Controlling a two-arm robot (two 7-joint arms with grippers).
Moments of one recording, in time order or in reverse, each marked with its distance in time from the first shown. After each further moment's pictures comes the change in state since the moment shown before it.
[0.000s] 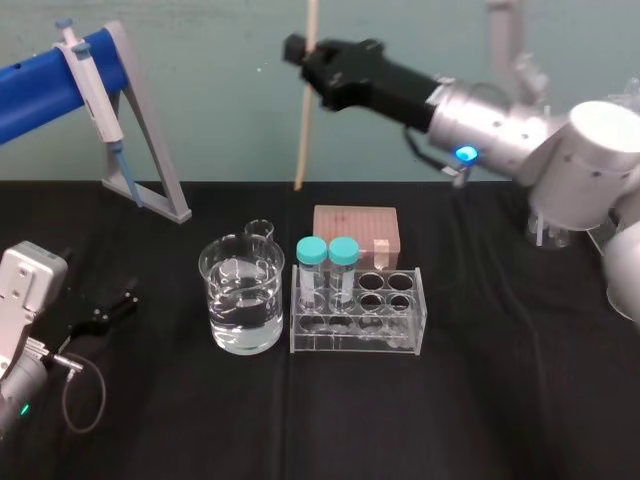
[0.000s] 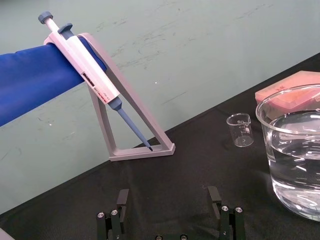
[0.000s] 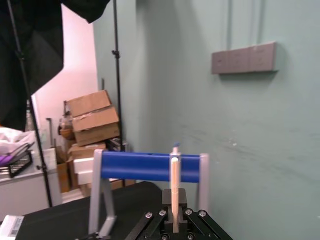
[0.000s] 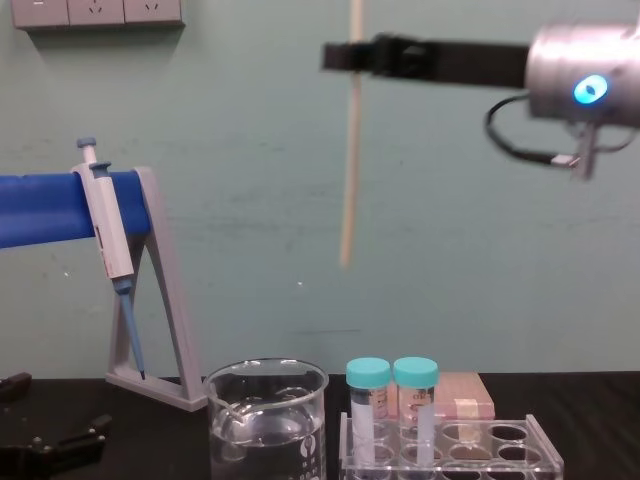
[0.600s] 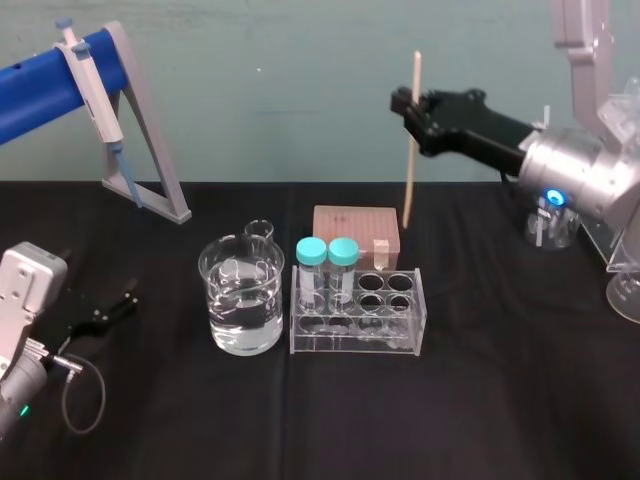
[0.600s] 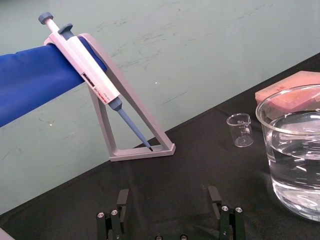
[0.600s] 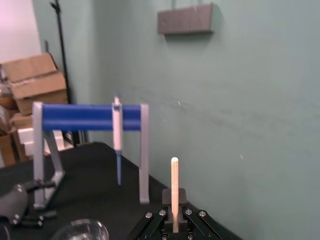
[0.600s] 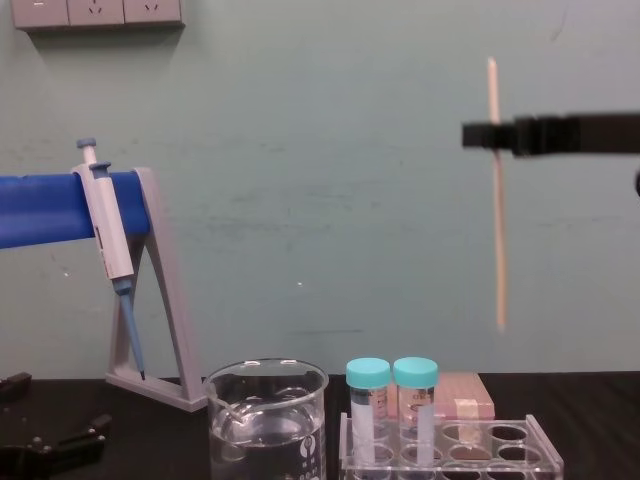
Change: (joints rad) left arm 0.000 0.000 0.000 0.000 0.000 0.000 0.000; right arm -0.118 0.196 0.040 -0.082 -0.012 0.014 -0.108
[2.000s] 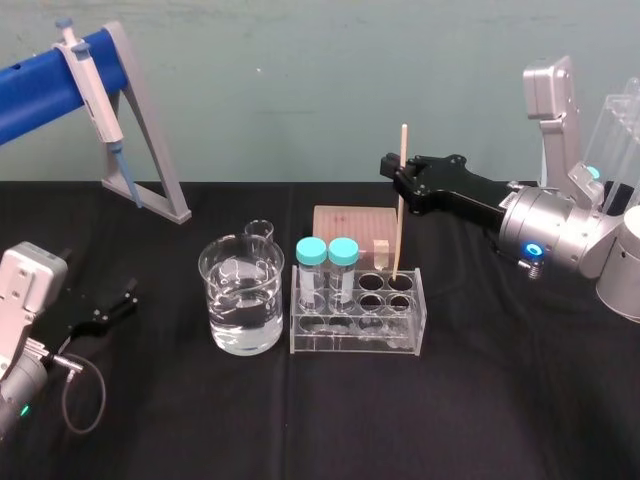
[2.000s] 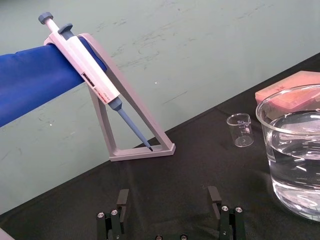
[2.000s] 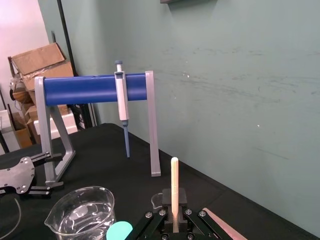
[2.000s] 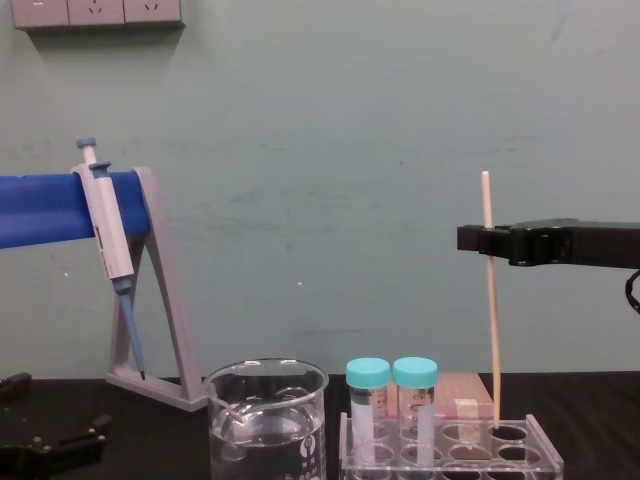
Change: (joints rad) left arm 0.000 0.000 0.000 0.000 0.000 0.000 0.000; right arm -0.007 -0.038 -0.054 0.190 0.017 -0.093 0.085
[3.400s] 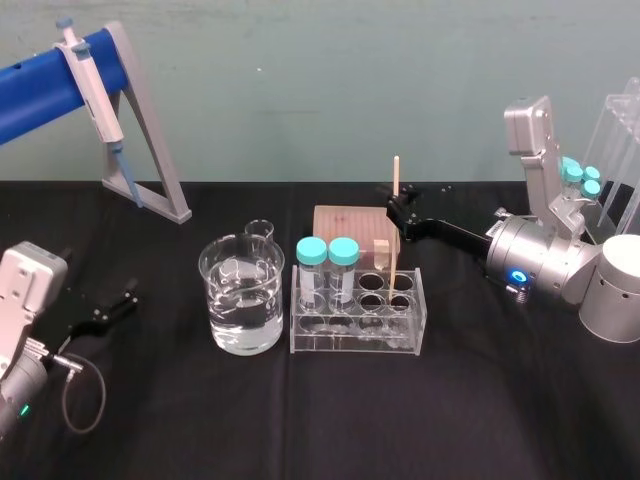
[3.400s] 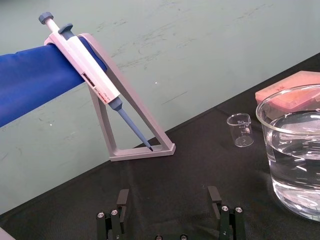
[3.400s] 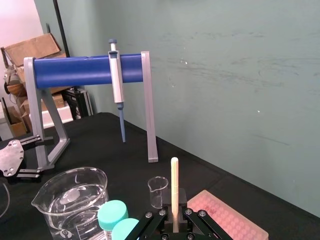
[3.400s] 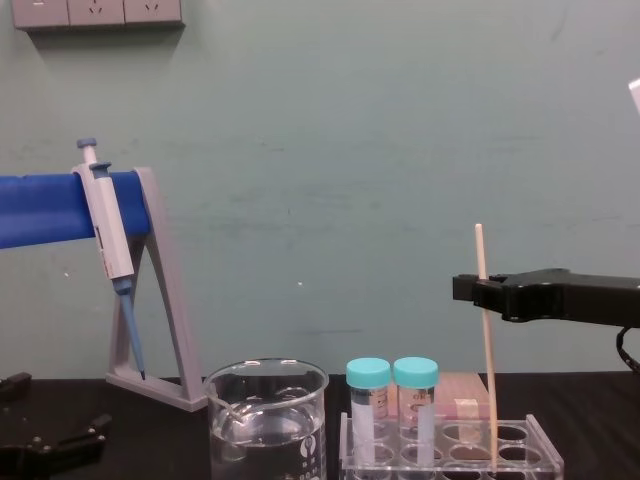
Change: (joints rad) left arm 0.000 0.000 0.000 0.000 0.000 0.000 0.000; right arm -0.008 -0.049 -0.008 0.111 -0.049 -0.075 0.020
